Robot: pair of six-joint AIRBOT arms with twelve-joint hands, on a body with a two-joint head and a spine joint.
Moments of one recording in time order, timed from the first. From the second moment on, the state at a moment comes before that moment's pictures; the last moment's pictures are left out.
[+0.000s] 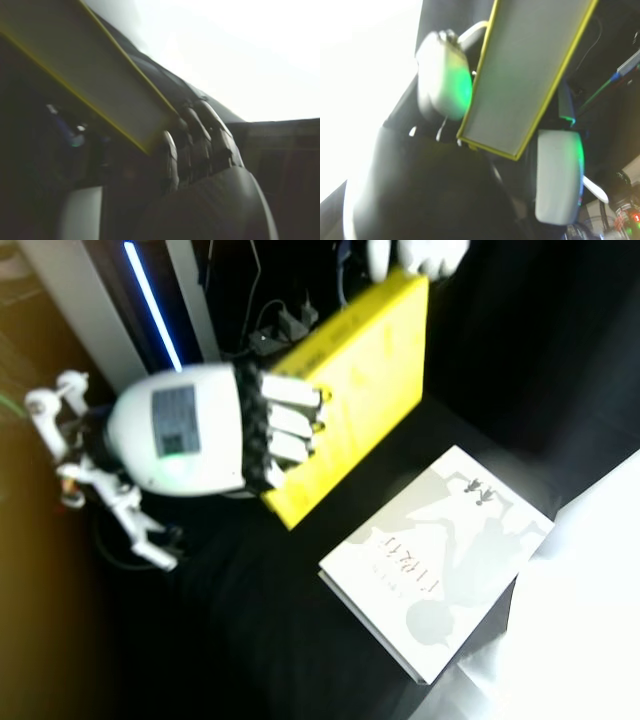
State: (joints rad) left arm 0.73 -0.77 0.78 -0.17 -1.36 1.60; right arm -0.40 -1.02 1.34 -0.48 0.91 -0.14
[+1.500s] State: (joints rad) left arm 0.91 -0.81 0.75 -0.26 -1.42 1.55; right arm -0.35 -1.17 1.50 -0.32 0.74 -0.43
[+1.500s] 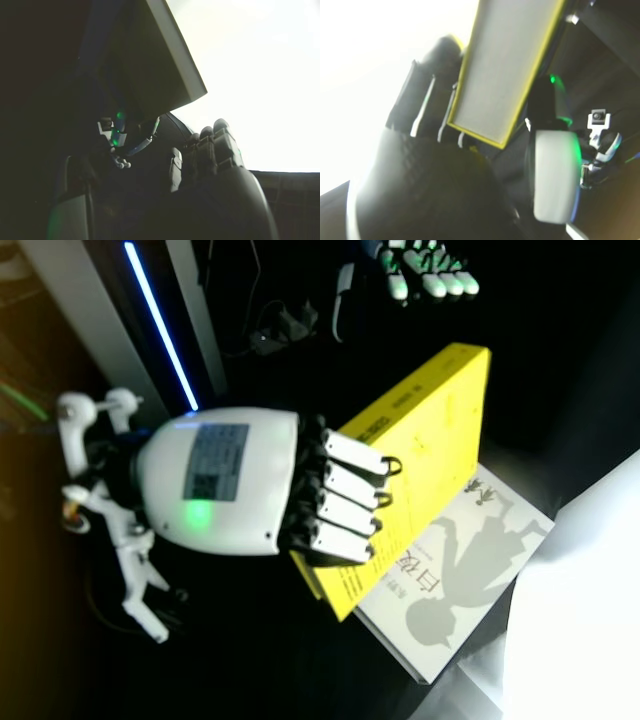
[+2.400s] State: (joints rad) left arm 0.92 -0.82 0.76 -0.27 -1.43 1.52; right arm -0.38 -1.33 1.68 -0.23 0.75 -0.41
